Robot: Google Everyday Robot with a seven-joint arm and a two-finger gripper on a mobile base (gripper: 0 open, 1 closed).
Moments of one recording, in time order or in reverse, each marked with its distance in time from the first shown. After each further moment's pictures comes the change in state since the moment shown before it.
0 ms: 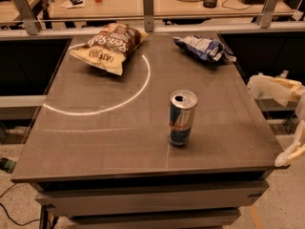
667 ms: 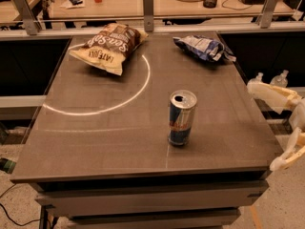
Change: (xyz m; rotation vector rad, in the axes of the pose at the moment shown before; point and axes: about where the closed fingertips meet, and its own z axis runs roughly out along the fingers) arm 0.012 0.004 0.004 0.017 -0.122 0.030
